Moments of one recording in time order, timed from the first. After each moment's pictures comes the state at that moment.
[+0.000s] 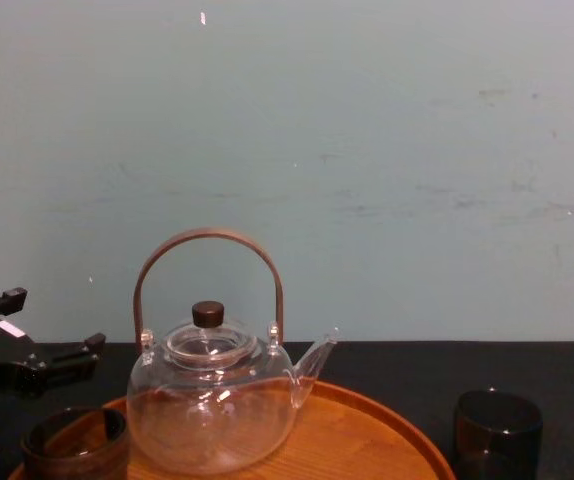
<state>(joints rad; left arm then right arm) -0.20 0.60 0.45 -1.41 -0.25 -0.12 0.03 -0.19 0.77 -0.25 -1.80 0.37 0.13 0.28</state>
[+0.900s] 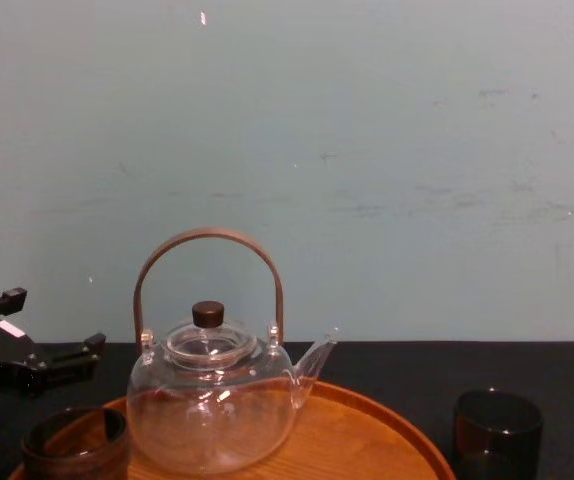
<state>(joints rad) -0.20 0.60 0.45 -1.41 -0.25 -0.12 0.03 -0.17 0.71 -0.27 -1.80 0.32 0.16 0.39</state>
